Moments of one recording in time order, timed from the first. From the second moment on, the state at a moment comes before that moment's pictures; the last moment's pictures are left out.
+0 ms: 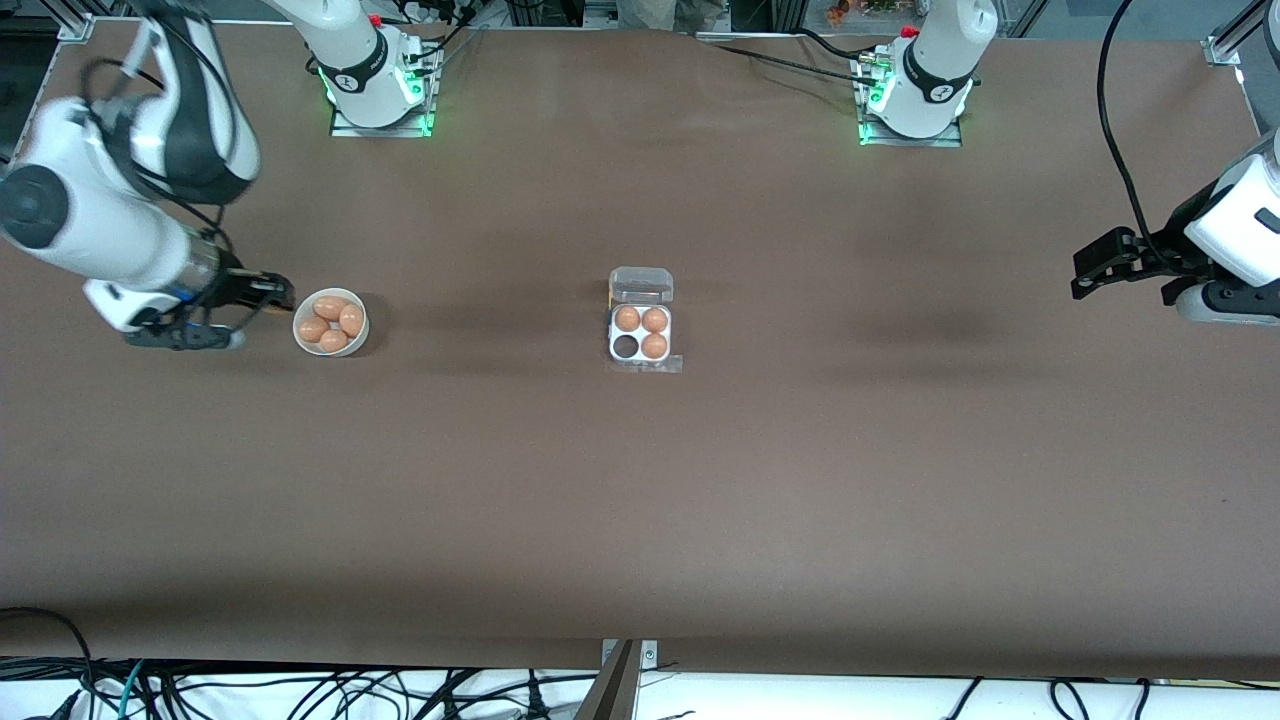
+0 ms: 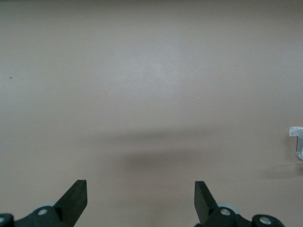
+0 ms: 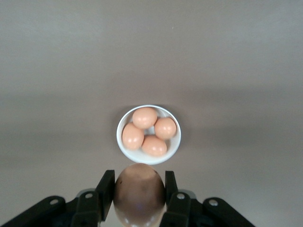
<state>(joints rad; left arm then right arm) -0.12 0.10 0.09 -1.51 0.00 1.61 0.02 0.19 0.09 -0.17 -1.93 0.00 1.84 0.04</state>
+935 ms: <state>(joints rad) -0.12 0.10 0.09 -1.51 0.00 1.61 0.02 0.27 0.27 -0.05 -1.43 0.13 1.53 0.32</state>
